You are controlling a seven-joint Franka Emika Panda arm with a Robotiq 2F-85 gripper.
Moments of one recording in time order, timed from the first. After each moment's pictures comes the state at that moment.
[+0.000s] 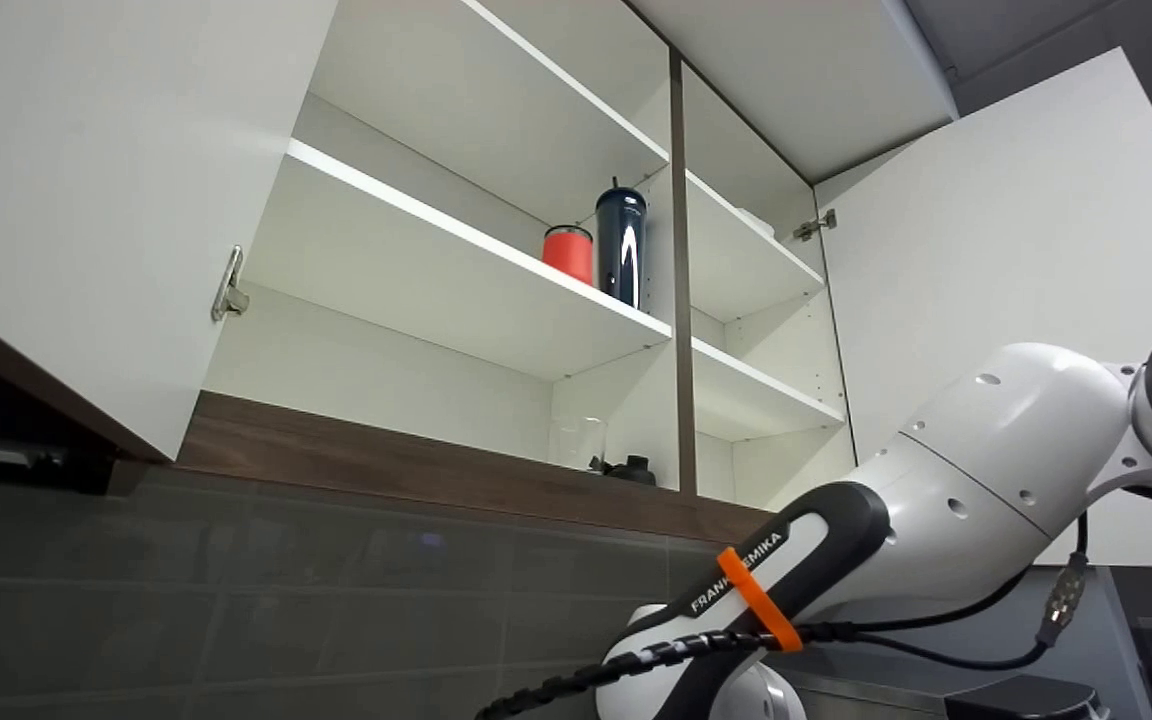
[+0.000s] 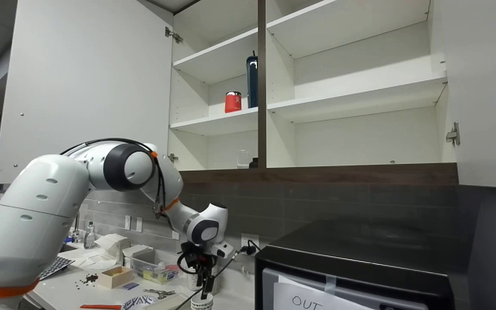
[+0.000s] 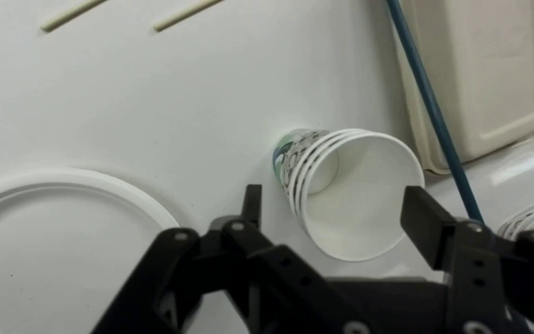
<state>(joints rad) 0.09 0.33 0.08 -1.97 0.29 2.34 0.44</state>
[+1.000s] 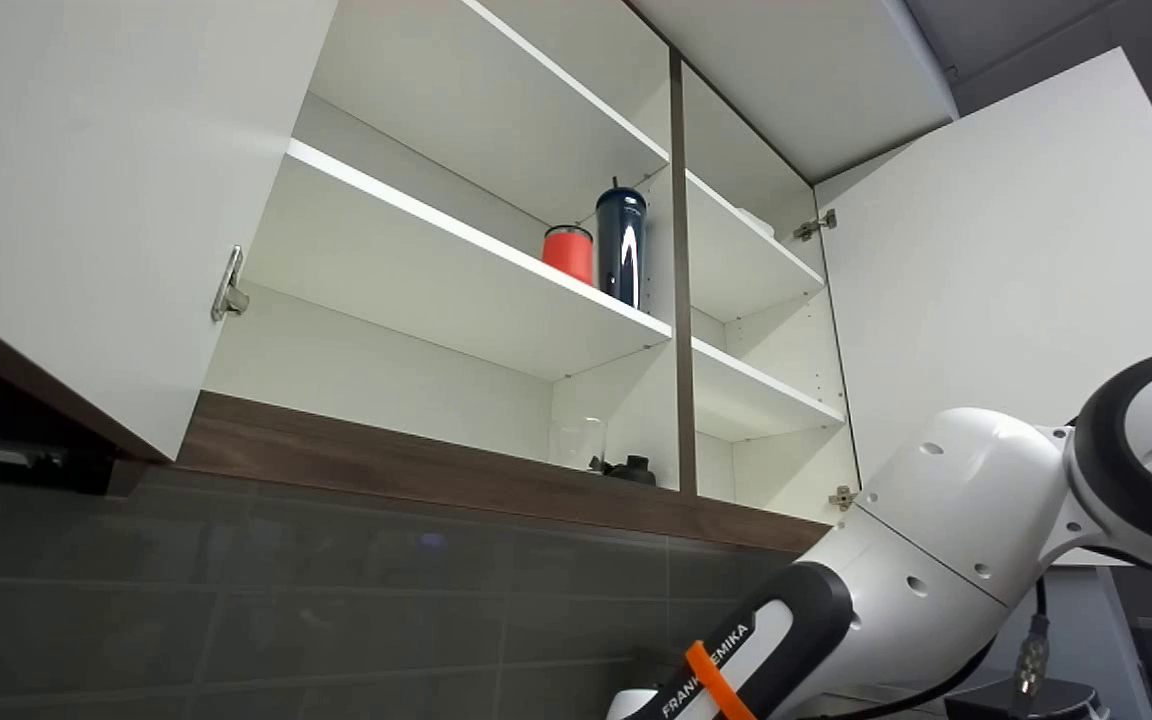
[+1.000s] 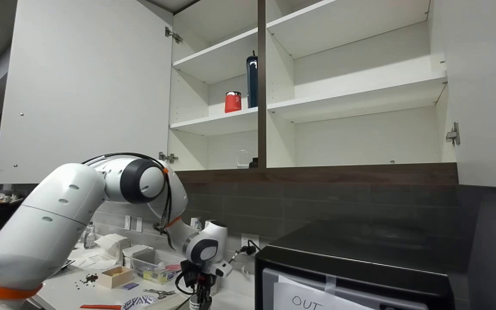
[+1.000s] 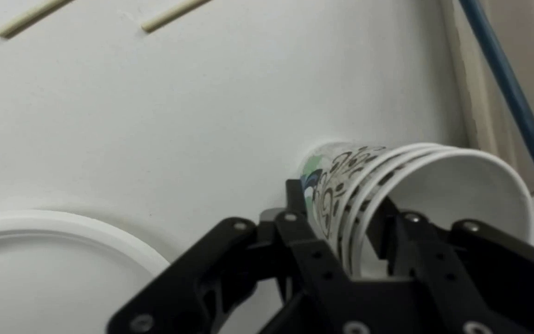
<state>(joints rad) 0.11 0.47 0.07 -1.95 0.29 2.43 0.46</state>
